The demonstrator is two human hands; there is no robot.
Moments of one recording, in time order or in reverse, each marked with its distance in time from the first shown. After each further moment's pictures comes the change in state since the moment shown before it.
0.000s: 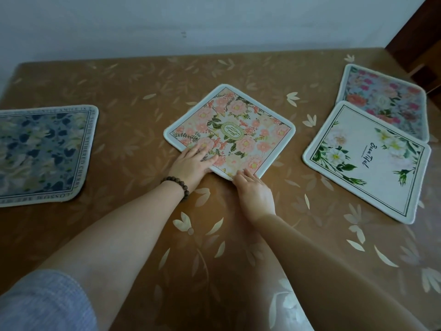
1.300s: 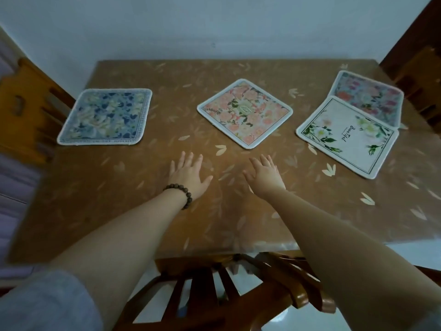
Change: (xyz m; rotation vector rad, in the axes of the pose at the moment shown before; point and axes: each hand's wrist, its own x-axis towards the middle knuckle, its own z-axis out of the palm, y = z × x) left_hand -0.234 0.101 -0.070 -0.097 -0.071 -0.493; right_hand -0.137 -0.062 -0.092 0.014 -0.279 0.186
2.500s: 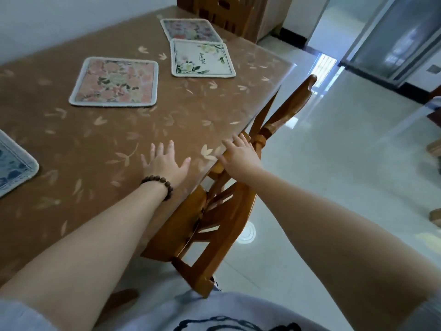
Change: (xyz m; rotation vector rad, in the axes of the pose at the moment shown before) left_hand -0.097 -0.042 0.010 0.000 -0.091 0.649; right_hand -0.234 -0.114 0.086 0.006 0.362 0.681
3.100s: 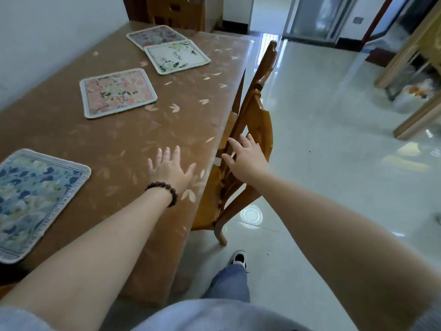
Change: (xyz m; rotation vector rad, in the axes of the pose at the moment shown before) left_hand -0.121 -0.151 -0.038 0.170 0.022 0.362; right_hand -0.190 -0.164 0.044 0.118 0.190 0.348
